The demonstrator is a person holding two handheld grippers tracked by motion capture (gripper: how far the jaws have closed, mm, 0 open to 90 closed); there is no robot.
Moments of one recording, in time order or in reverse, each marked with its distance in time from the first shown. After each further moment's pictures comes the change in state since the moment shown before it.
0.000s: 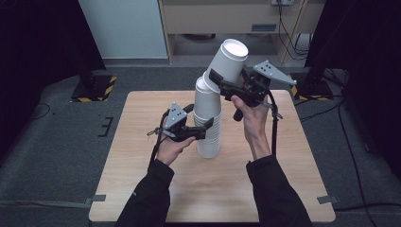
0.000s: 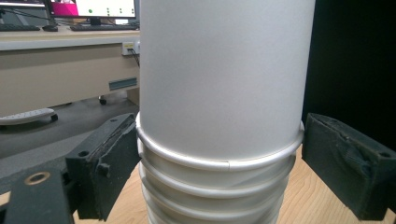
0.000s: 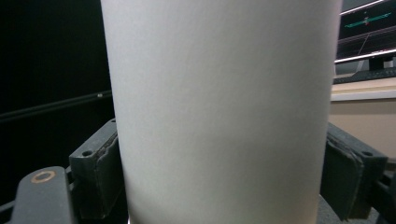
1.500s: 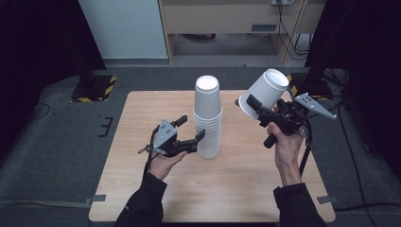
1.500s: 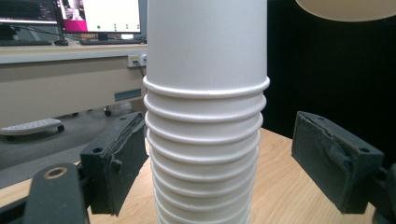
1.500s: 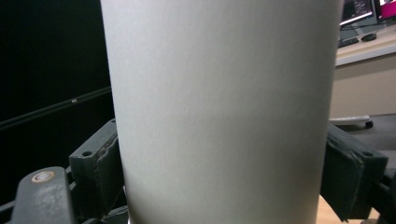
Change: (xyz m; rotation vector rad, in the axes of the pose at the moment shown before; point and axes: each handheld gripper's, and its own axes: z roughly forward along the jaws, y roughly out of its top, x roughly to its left) left arm -0.010 -0.028 -0.039 -0.071 0.015 0.007; right arm -0.037 -0.031 -0.099 0.008 -0.128 0.115
